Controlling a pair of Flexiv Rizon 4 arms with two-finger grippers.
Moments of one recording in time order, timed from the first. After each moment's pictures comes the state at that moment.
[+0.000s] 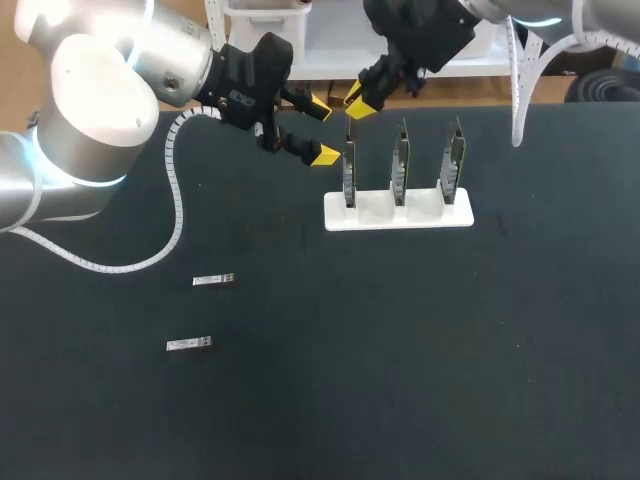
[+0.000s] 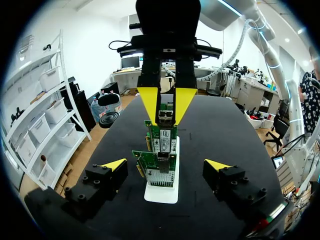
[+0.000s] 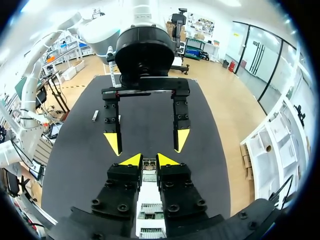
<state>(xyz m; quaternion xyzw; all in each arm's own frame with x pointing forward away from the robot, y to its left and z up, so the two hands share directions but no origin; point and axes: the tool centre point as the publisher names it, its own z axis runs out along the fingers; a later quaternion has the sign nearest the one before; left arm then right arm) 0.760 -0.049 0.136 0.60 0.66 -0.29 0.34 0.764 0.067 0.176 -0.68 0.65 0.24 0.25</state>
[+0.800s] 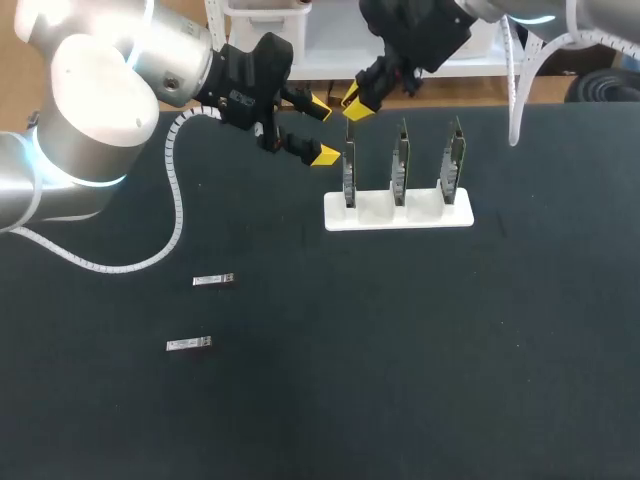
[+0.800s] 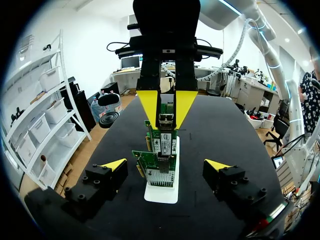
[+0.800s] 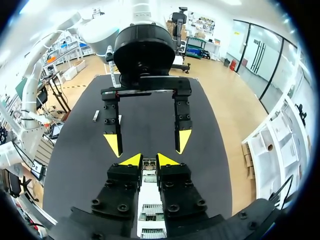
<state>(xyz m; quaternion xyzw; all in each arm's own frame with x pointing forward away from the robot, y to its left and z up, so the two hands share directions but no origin) 0.760 -0.049 0.136 0.60 0.66 -0.29 0.34 0.763 0.070 0.174 -0.68 0.65 0.25 0.24</state>
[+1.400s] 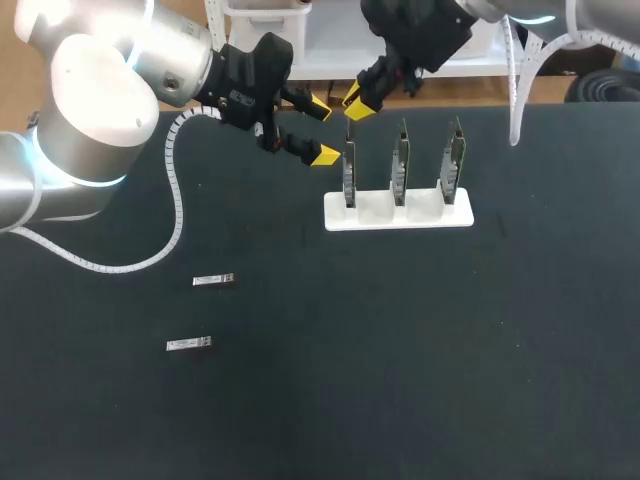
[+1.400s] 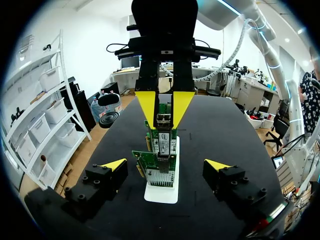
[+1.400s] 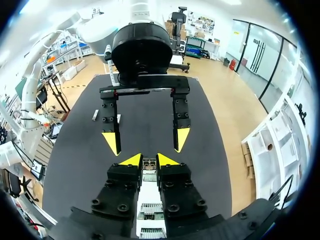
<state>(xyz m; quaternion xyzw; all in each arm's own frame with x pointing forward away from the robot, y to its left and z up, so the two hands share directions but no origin) 0.760 -0.049 0.136 0.60 0.66 -0.29 0.34 0.766 0.068 0.172 -0.68 0.65 0.25 0.24</state>
